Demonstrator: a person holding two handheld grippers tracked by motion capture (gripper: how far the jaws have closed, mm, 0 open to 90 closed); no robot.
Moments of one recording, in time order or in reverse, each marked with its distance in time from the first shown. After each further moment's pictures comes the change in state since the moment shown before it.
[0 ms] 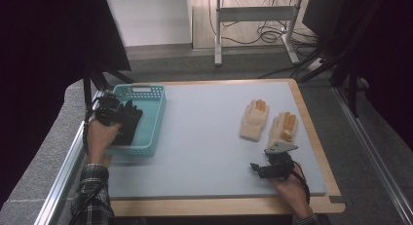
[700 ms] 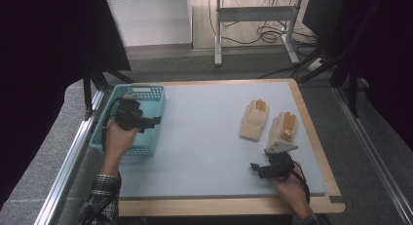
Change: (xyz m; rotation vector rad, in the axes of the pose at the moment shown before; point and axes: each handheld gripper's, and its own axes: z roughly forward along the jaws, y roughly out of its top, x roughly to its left) left arm -0.086 0.004 -0.016 -0.163 -0.117 0.201; right arm 0.000 0.000 0.000 0.000 0.000 -0.001
